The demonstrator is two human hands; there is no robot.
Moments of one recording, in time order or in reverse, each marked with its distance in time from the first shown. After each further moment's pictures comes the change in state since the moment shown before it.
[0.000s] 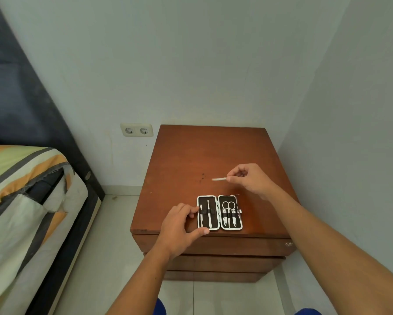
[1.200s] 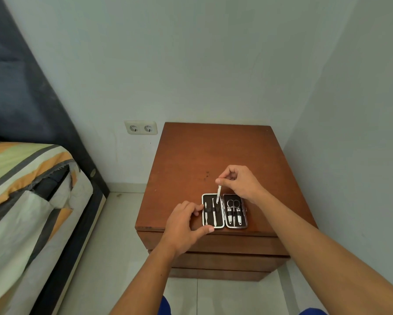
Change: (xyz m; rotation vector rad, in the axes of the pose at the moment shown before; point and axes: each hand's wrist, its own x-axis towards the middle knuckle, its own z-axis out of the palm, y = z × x) left_hand 0.000 0.002 0.000 0.000 -0.012 -0.015; right_hand -0.003 -0.014 0.043 -0.049 0.003 -0.031
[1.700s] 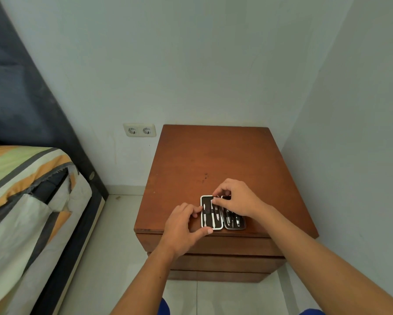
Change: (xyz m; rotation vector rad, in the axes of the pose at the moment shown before) left_hand 0.001 0.001 -0.001 0.023 -0.004 -0.005; right_hand -0.021 0.017 0.011 -0.379 -0.120 -0.193
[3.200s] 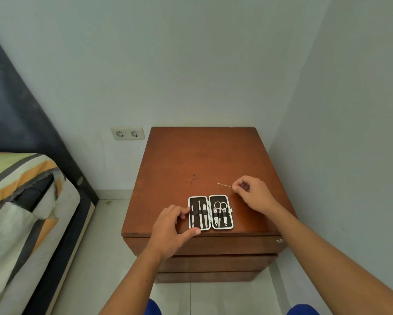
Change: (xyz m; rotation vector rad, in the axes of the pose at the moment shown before) left_hand -0.002 0.003 -0.001 -0.016 0.015 -0.002; right_hand -0.028 0.058 -0.034 0.232 0.258 0.221
